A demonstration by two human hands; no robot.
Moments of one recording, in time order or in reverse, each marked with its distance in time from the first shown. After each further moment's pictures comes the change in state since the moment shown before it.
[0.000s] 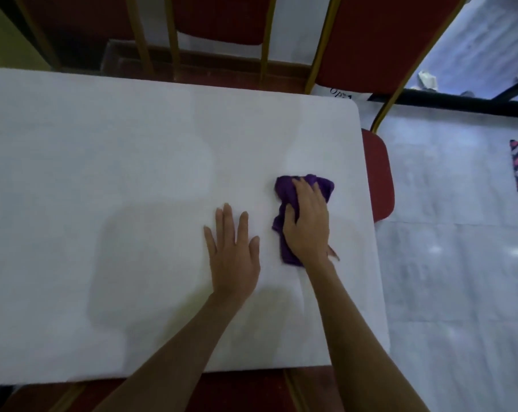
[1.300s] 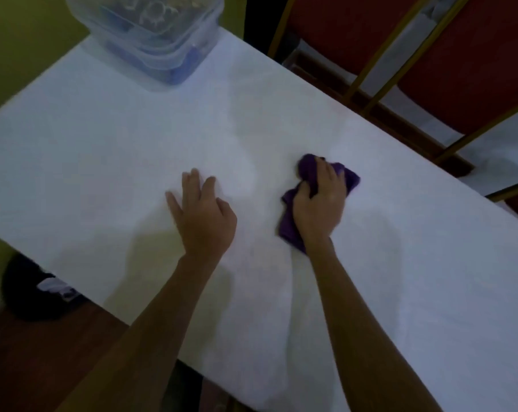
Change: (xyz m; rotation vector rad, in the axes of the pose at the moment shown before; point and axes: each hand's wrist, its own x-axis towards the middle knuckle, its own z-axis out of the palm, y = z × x) left_hand 0.052 -0.375 -0.179 -0.054 0.411 -0.640; right_hand 0.032 -0.360 0.239 0.091 -0.121 -0.262
